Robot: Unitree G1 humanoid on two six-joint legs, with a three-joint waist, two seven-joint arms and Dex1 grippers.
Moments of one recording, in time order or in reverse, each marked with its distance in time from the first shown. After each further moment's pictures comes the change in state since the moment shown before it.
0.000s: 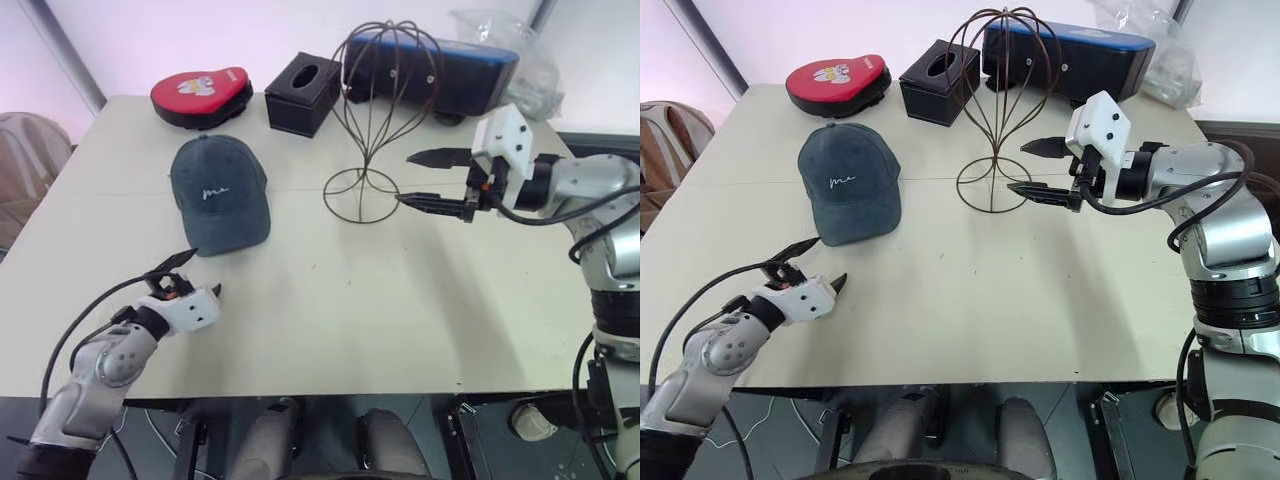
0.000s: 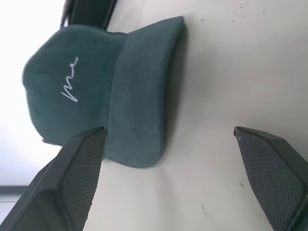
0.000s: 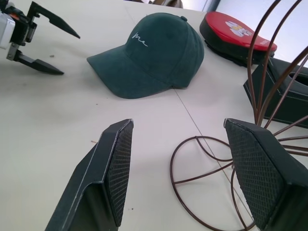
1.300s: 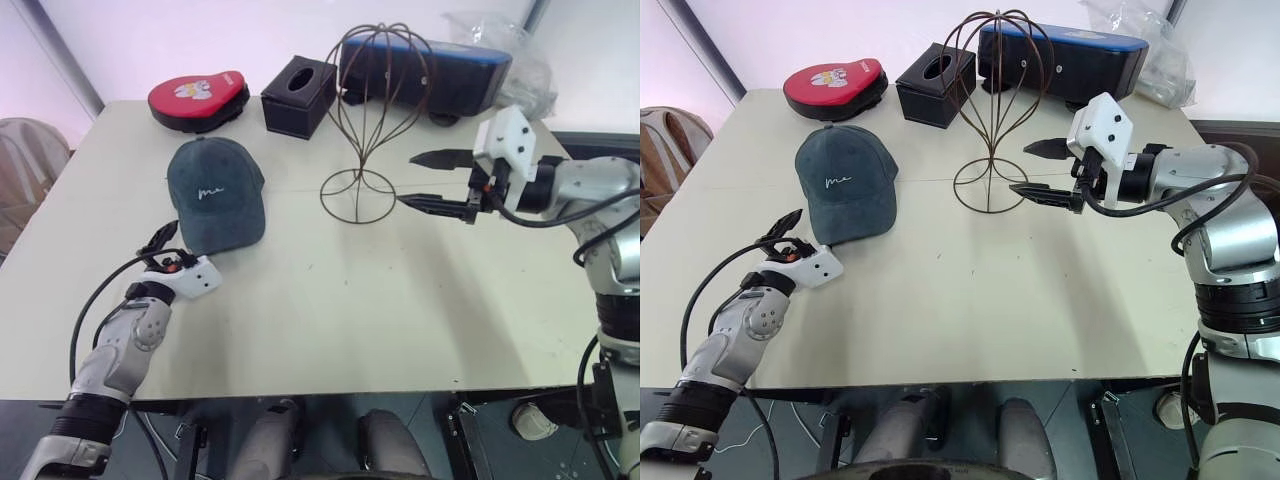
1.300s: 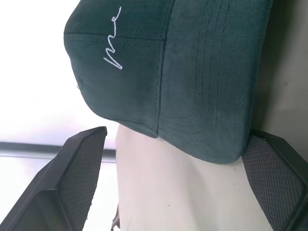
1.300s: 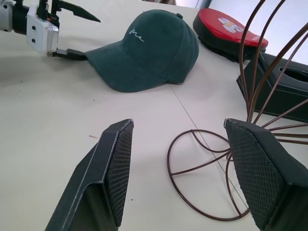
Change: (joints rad) left arm -0.212 -0.044 -0.089 0.291 0.153 0.114 0.281; right arm 0.018 -0.017 -0.006 -0.030 0.007 0.021 -0.025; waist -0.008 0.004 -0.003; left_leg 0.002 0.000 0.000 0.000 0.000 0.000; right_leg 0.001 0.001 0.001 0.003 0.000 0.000
